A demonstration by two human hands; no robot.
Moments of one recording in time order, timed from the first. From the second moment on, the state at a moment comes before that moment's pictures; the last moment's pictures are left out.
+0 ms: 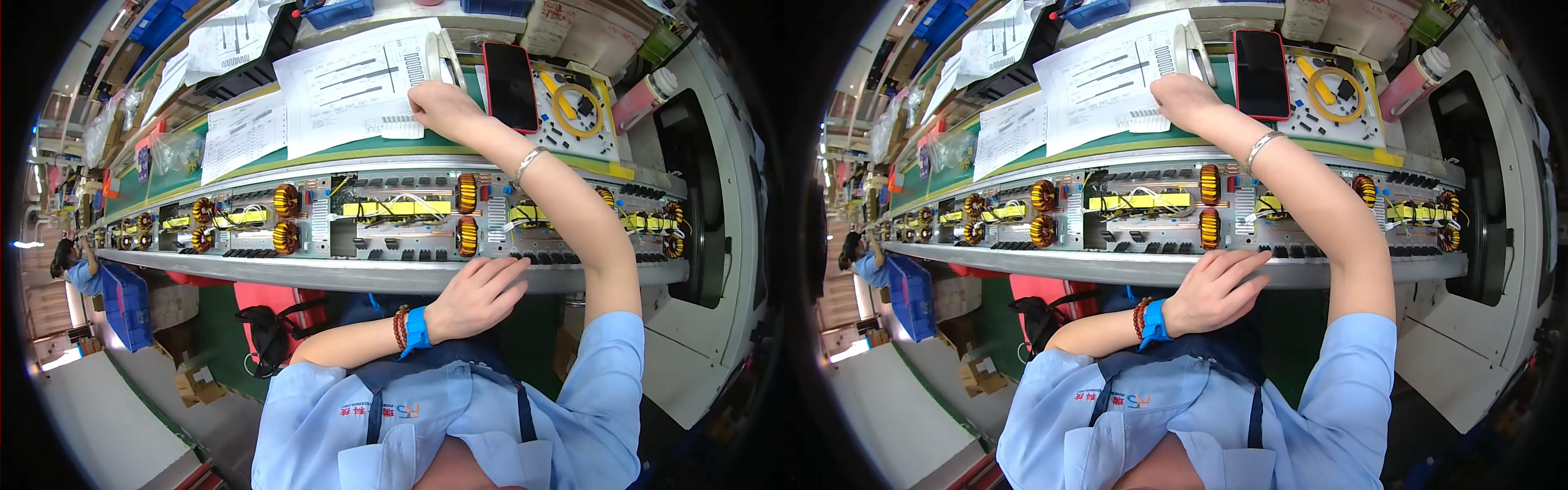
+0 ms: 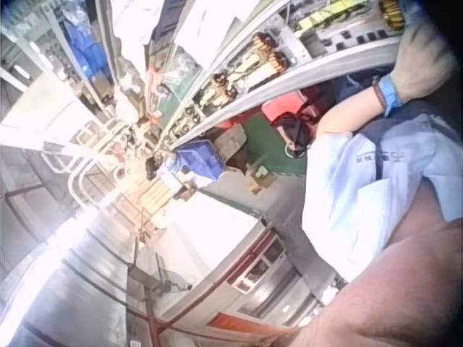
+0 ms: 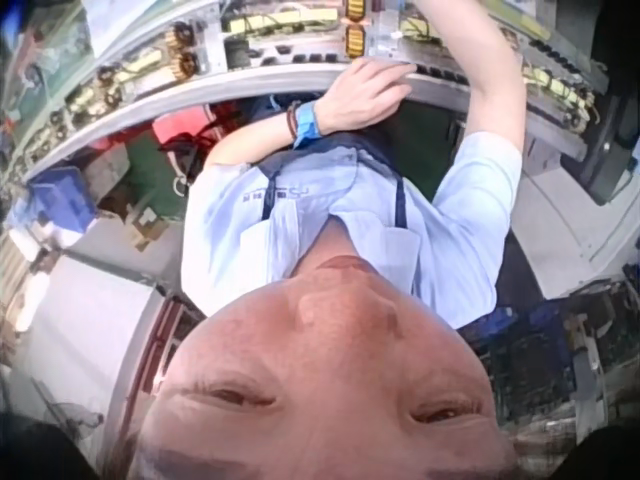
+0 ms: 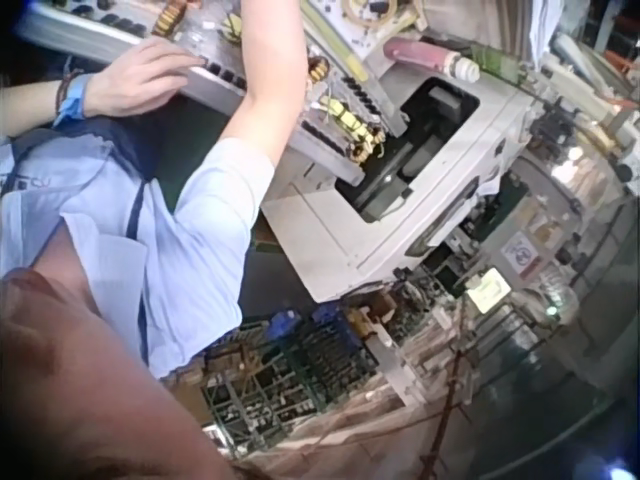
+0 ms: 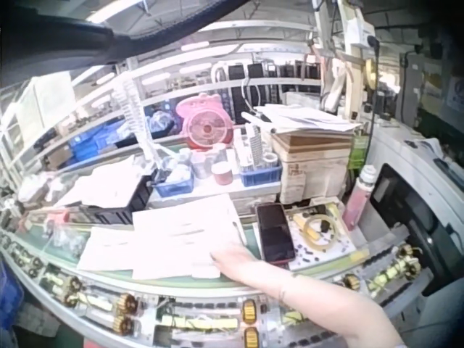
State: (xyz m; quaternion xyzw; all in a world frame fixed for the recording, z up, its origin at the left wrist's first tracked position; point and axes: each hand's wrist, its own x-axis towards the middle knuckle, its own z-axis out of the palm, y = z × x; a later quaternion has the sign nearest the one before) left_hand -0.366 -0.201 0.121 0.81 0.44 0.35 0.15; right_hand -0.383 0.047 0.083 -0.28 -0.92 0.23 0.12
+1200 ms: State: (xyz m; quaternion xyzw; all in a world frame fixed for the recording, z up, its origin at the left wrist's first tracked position) left_hand -0.541 -0.018 0.122 0.71 0.62 0.15 0.30; right_hand -0.208 0.049 0.181 -0.34 -0.91 0.21 0.07
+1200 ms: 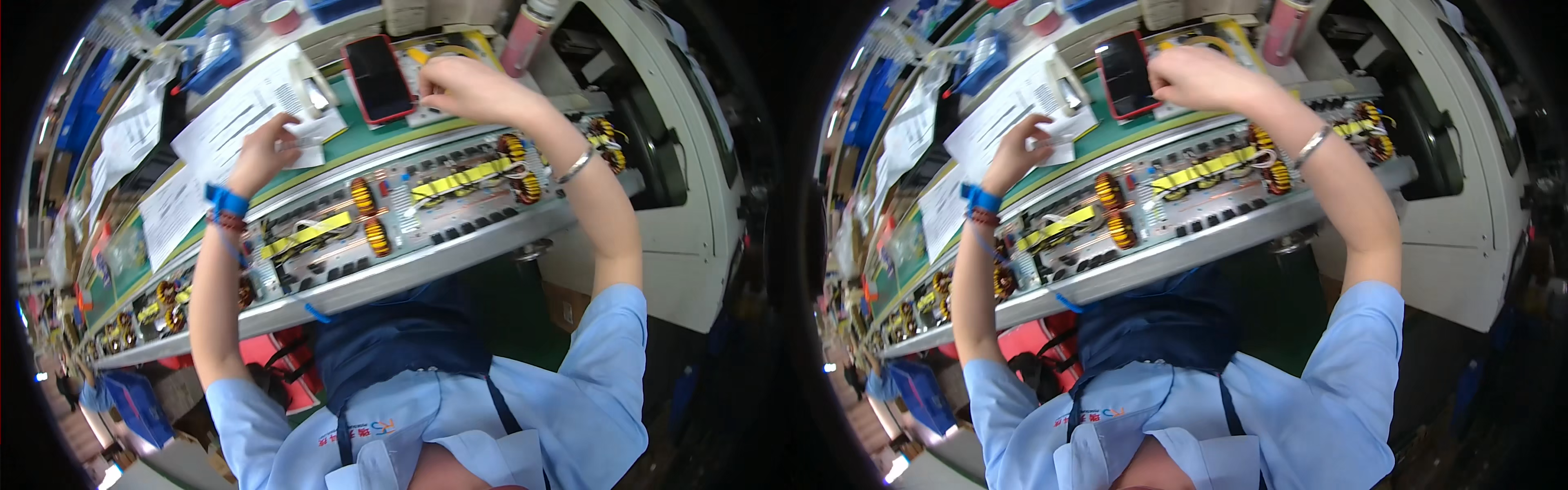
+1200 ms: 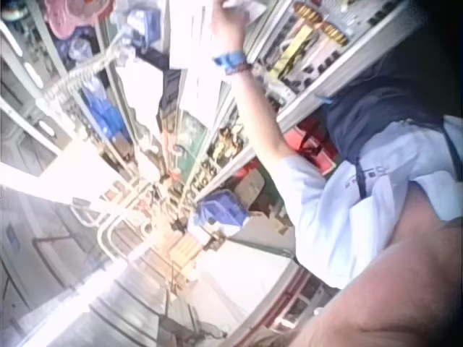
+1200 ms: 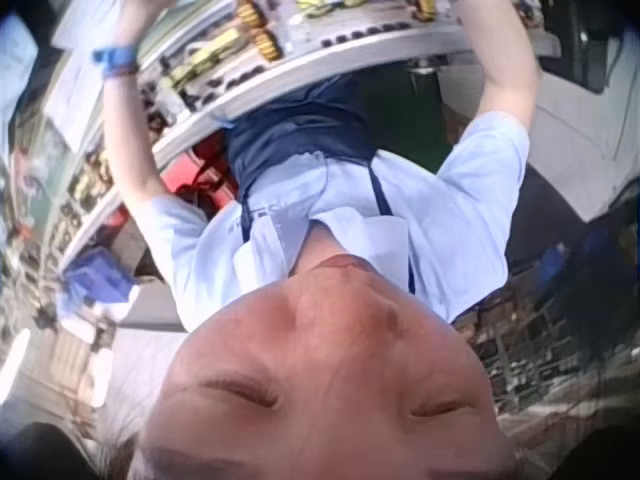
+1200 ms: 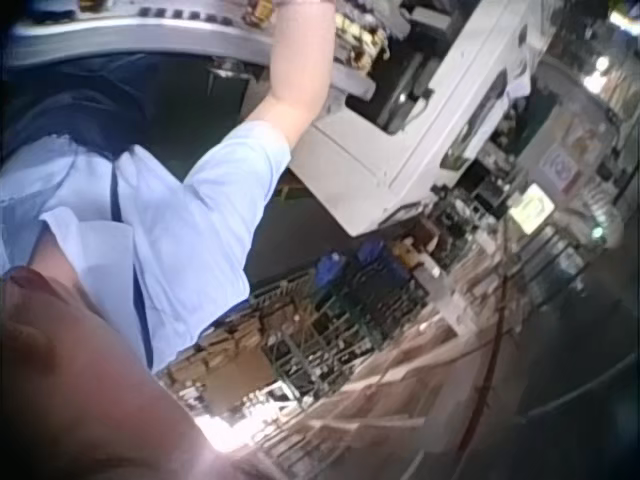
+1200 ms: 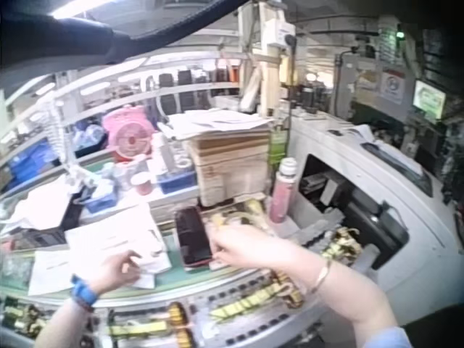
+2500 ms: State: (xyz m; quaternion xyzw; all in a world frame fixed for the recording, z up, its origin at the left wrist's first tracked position) left_hand -0.471 -0.159 0.213 0.77 0.57 0.28 0.10; right_hand -0.023 -0.048 0.190 -0.57 -0.82 0.03 0.04
